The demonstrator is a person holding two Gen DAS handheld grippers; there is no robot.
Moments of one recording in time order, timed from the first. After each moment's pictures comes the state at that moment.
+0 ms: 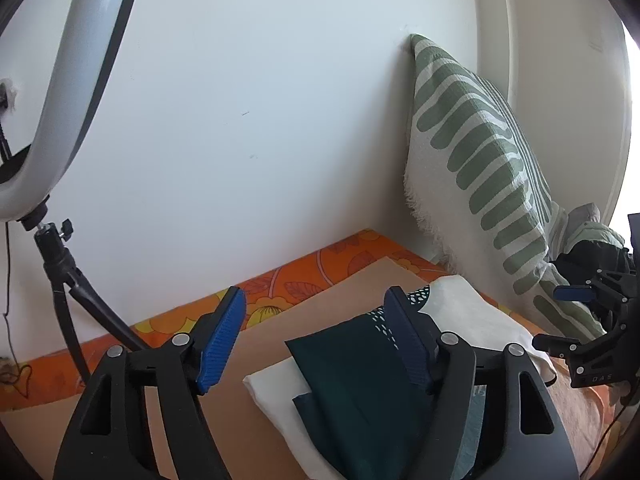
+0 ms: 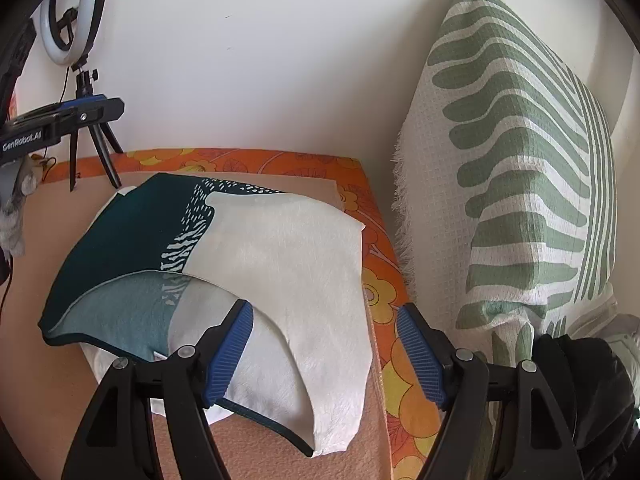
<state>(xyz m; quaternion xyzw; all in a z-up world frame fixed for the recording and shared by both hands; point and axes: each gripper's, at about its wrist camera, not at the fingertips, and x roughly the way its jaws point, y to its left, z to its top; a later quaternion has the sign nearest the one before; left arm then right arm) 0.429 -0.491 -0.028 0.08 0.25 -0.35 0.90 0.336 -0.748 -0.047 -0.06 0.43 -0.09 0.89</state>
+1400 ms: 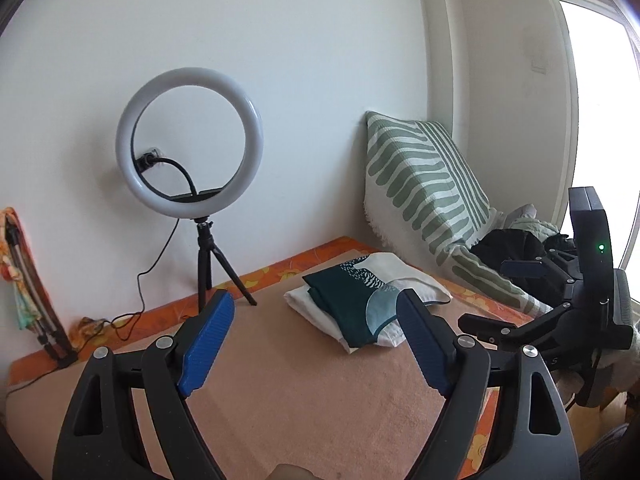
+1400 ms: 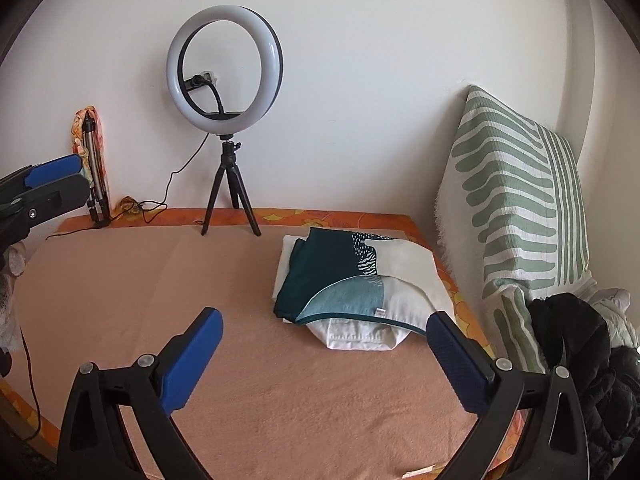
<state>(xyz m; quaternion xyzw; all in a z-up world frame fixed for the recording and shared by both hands) 0.207 -0.282 0.075 0.08 0.18 -0.36 0.91 0.181 -0.524 0.071 -0.04 0.34 -0.09 0.94</state>
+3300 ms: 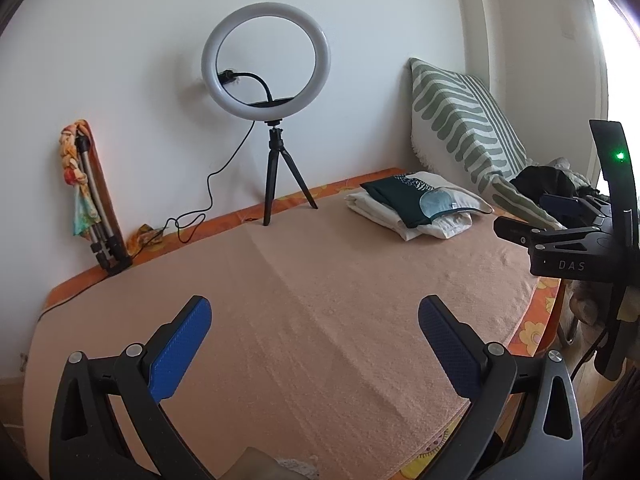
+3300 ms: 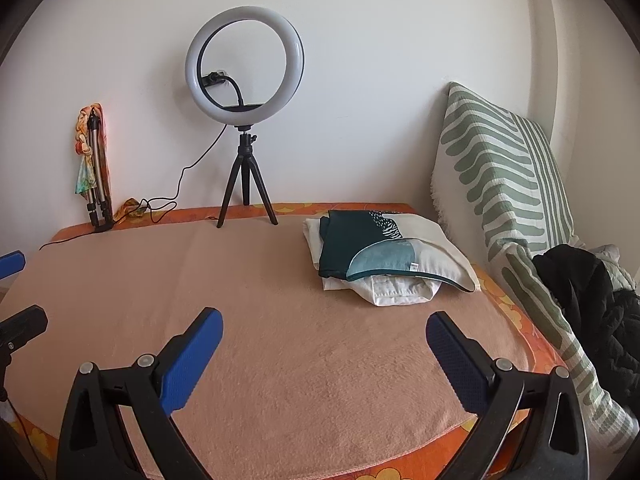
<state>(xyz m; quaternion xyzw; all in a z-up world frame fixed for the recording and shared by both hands) 0.154 -0.181 -0.021 0.10 0.24 -0.28 0.92 0.137 -0.448 0.014 -0.01 0.30 -0.13 0.94</state>
